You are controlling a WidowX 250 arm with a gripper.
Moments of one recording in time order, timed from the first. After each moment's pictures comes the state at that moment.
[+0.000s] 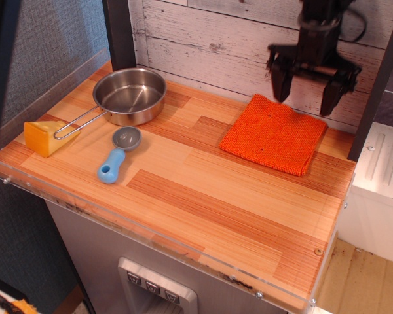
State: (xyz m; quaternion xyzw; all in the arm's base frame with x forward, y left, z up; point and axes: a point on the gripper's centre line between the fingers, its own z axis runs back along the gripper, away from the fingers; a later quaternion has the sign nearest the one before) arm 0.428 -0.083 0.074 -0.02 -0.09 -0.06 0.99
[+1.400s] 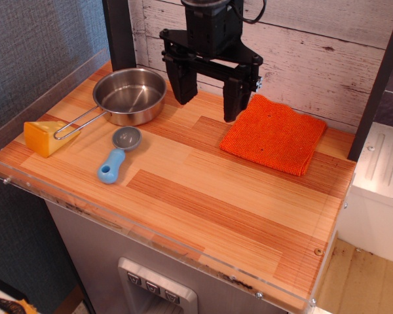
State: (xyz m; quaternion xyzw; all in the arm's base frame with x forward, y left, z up) arm 0.308 -0.011 0.113 -0.01 -0.06 -0.06 1.00
